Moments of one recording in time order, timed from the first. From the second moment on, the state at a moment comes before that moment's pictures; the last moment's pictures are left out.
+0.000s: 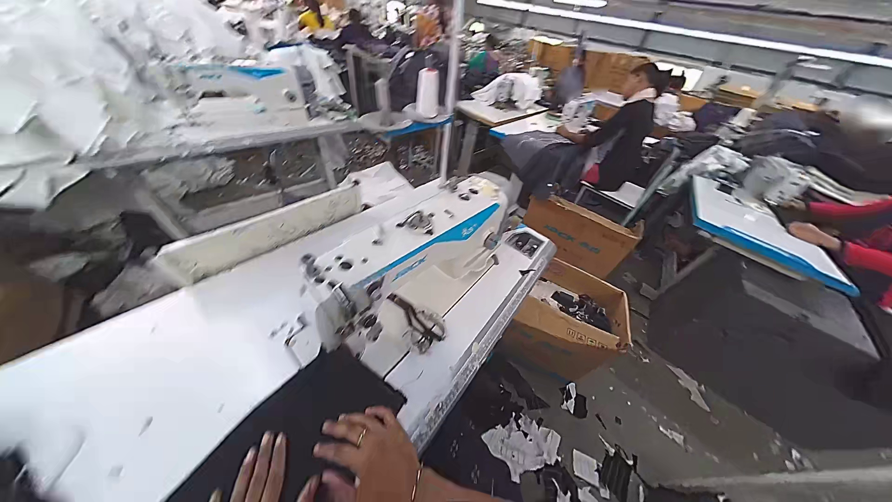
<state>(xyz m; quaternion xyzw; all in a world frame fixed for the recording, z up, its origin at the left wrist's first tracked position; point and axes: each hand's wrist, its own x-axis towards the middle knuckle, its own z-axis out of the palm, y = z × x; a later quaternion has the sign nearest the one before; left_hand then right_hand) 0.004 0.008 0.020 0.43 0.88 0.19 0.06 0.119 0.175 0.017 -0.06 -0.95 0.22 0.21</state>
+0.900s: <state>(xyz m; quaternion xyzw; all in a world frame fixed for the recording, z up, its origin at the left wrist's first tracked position) 0.023 0.014 0.049 0.37 0.80 0.47 0.08 0.136 0.256 0.061 -0.05 -0.95 0.26 0.15</state>
